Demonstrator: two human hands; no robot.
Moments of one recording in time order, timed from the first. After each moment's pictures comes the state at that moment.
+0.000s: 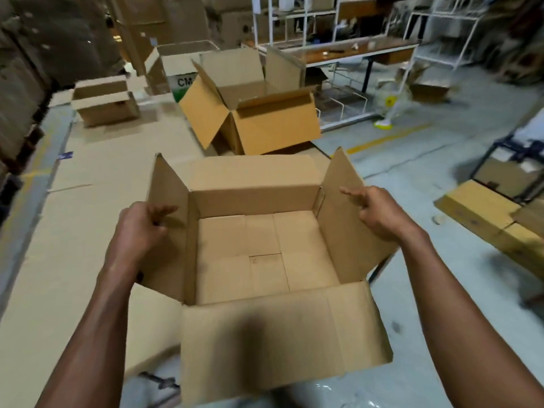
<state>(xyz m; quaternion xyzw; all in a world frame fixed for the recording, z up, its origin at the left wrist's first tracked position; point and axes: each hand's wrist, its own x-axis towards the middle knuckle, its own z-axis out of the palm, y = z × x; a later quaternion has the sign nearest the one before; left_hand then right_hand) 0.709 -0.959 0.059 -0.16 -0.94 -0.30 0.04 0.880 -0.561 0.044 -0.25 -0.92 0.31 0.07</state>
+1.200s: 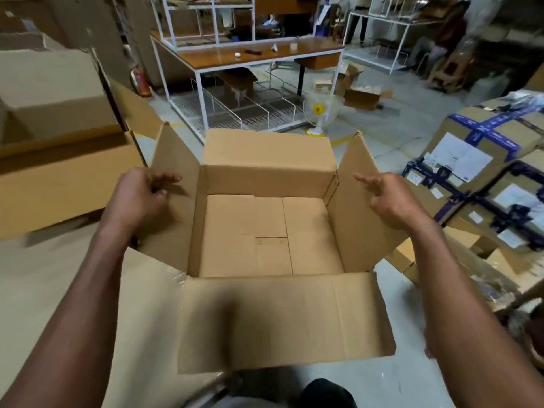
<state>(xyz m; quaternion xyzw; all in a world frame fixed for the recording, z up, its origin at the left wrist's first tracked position) 0.645 -0.217 0.085 -0.24 -0.90 -0.36 0.00 0.882 0.141 0.068 -0.32 -0.89 0.29 0.14</state>
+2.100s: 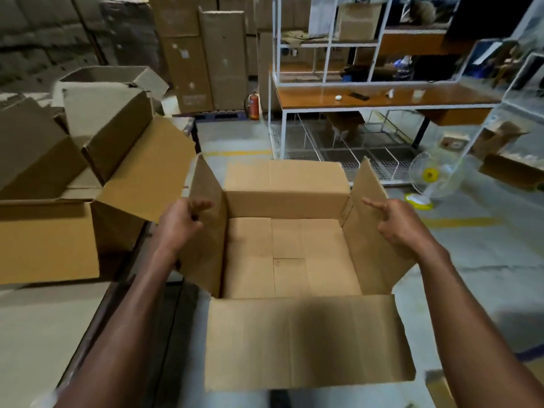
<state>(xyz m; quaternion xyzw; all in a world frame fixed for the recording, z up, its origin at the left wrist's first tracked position) 0.375 0.148 0.042 -0.06 -0.94 -0.34 0.05 0.421 0.560 0.036 -0.13 -0.96 0.24 0.05</state>
